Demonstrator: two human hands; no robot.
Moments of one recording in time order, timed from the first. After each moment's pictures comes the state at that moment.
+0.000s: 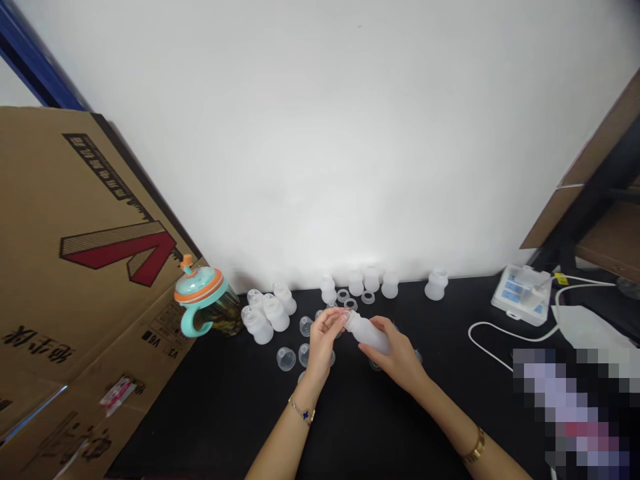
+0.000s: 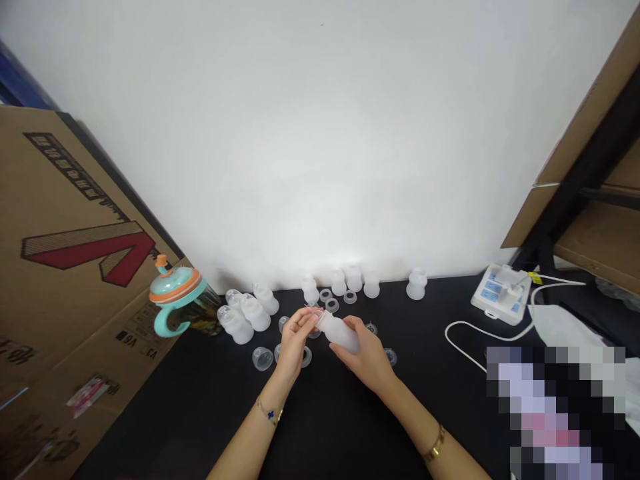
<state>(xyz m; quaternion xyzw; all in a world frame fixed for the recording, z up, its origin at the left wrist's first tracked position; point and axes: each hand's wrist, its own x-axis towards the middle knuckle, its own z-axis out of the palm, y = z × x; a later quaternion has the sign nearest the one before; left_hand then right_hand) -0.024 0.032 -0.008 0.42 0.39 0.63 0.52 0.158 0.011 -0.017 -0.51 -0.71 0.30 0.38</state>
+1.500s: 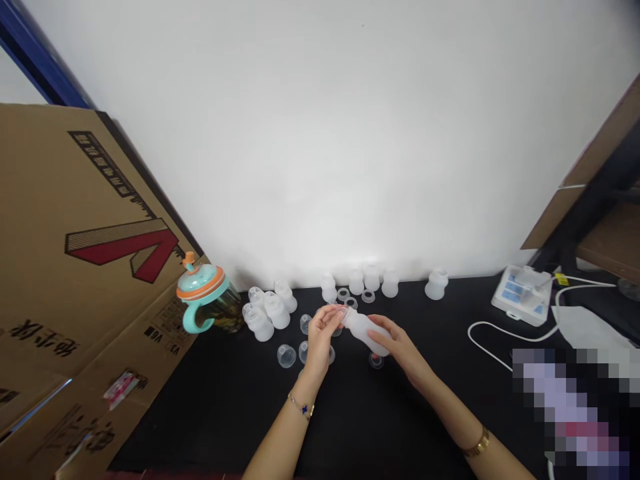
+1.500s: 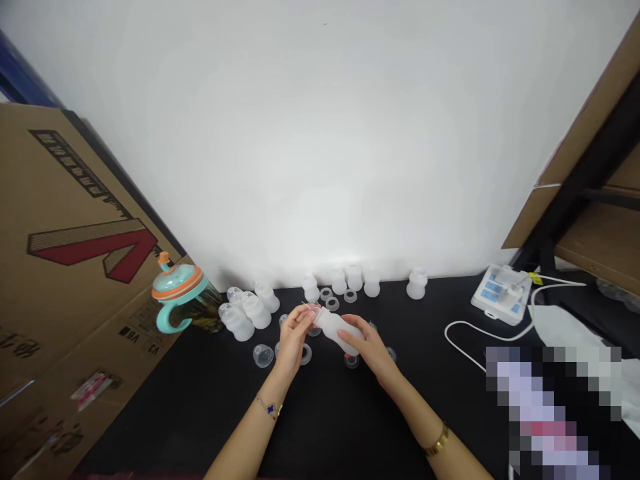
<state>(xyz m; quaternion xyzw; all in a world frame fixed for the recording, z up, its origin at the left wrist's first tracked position) -0.027 0.031 -0.008 0.42 0.38 0.64 0.52 0.158 0.015 -0.004 -0.45 -0.48 0.61 0.44</state>
